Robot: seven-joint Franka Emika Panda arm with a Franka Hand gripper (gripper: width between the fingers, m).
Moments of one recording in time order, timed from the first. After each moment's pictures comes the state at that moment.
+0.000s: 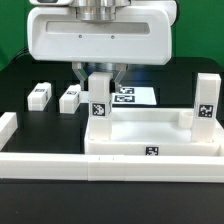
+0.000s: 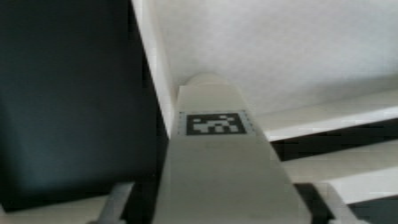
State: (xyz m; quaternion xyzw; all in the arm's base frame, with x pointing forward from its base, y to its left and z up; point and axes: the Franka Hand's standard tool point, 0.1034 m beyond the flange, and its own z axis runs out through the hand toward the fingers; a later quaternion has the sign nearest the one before) arm 0.602 -0.051 0.105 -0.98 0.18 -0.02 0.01
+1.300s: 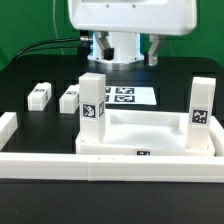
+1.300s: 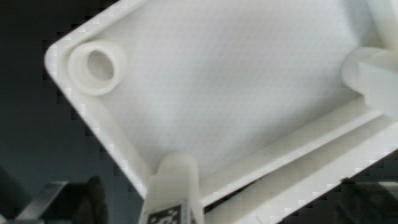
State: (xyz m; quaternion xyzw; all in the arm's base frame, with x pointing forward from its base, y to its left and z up) arm 0.566 0.007 0.134 -0.95 0.31 -0.01 0.02
